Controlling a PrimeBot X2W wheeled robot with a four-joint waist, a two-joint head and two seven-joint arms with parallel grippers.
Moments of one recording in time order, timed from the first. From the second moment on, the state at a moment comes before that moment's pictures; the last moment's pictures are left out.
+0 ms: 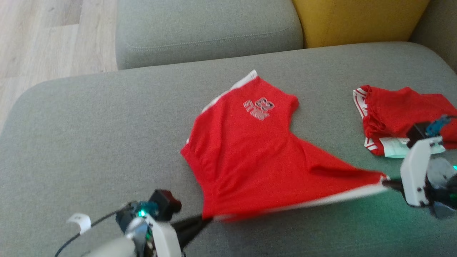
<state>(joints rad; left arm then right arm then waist) -0.40 0.53 -1.17 0.23 -0.78 -0.13 -0.04 -0.46 -0.70 0.67 0.48 0.96 0.13 0.83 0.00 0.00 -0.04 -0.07</state>
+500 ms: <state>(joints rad) -0.36 0.62 -1.13 0.01 -0.83 -0.05 0.00 -0.35 -0.73 0.47 0.29 0.98 0.13 0.99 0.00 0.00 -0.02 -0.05</state>
